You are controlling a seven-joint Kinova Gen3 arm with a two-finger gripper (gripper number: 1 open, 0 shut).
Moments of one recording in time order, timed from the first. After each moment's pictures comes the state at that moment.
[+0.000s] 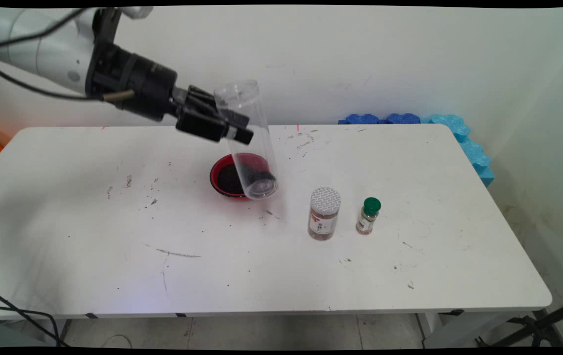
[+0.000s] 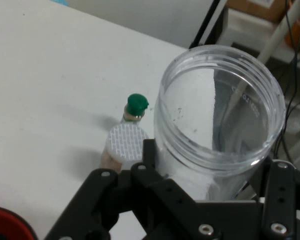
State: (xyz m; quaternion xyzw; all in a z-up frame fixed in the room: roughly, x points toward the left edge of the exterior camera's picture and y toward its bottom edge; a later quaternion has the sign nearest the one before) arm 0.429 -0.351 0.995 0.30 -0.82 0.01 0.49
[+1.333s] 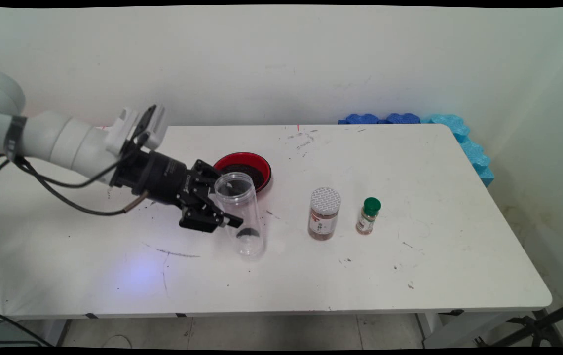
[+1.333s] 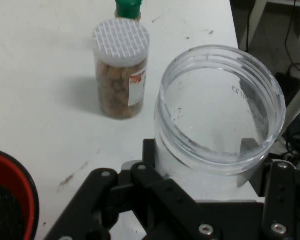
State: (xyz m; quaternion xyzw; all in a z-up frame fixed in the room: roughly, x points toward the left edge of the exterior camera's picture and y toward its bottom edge) arm 0.426 -0.315 0.867 0.20 -0.87 0.05 0.44
